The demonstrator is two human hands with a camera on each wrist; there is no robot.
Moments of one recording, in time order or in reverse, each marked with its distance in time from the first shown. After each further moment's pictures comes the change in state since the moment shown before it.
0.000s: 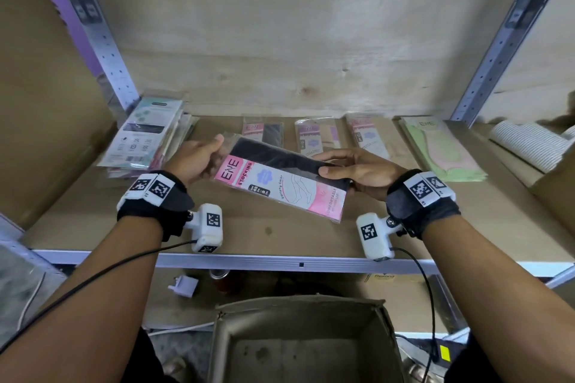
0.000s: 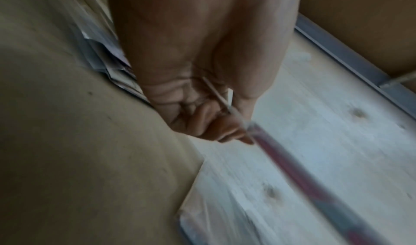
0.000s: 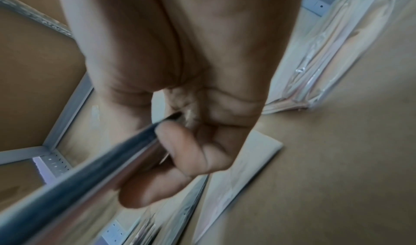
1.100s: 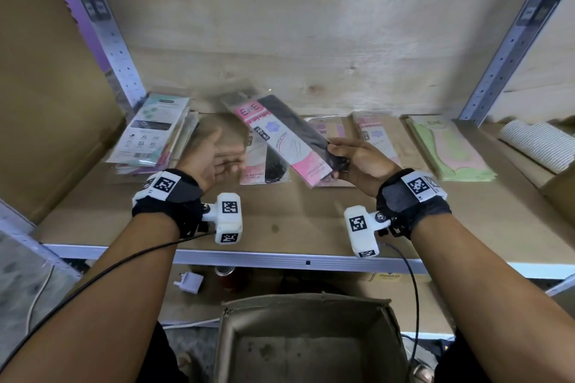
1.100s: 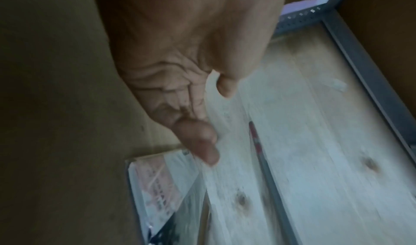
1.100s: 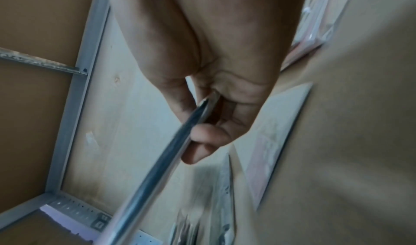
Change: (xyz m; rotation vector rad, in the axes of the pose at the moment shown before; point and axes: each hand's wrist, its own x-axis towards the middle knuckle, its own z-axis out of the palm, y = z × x) left_hand 0.000 0.002 0.012 -0.424 -0.115 -0.235; right_hand 0.019 -0.001 0.016 0.423 0.237 -0.037
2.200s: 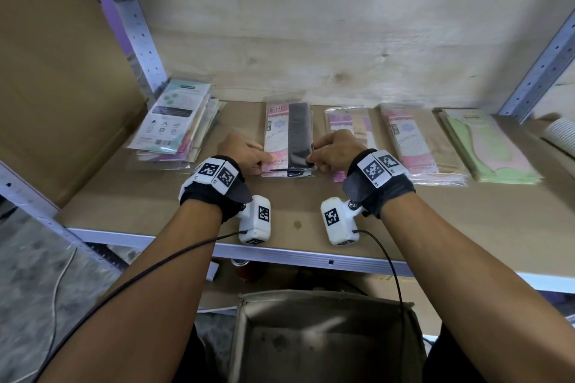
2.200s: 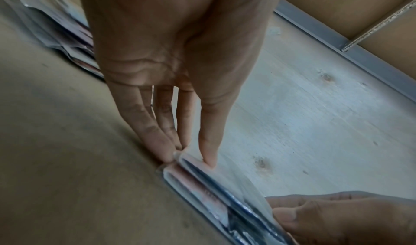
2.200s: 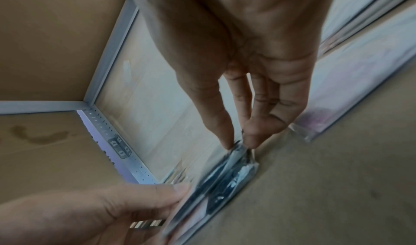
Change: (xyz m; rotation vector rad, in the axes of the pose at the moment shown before) left_hand 0.024 -0.014 0.014 0.515 0.142 0.125; right_hand 0.045 0.007 0.067 -0.757 0.116 0.104
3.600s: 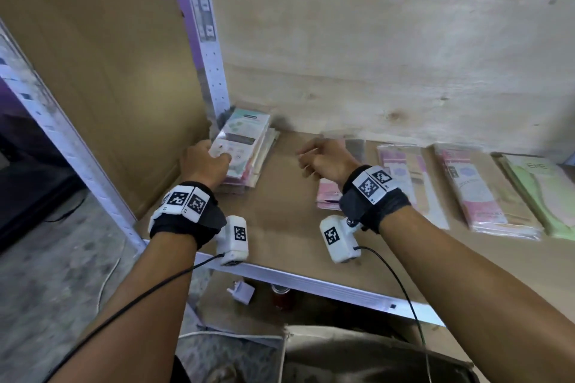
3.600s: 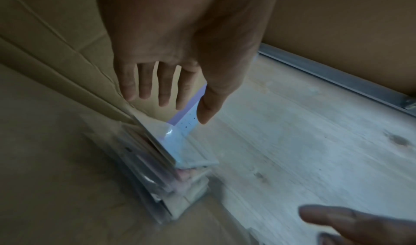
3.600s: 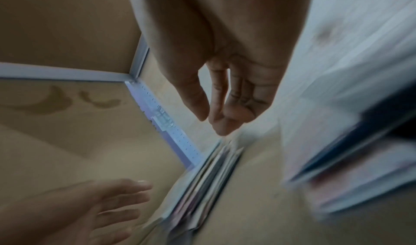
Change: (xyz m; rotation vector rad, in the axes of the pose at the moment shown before) left_hand -0.020 -0.028 -0.157 0.250 0.512 0.085; right_hand 0.009 -0.097 0.084 0.161 -0.131 -0.243
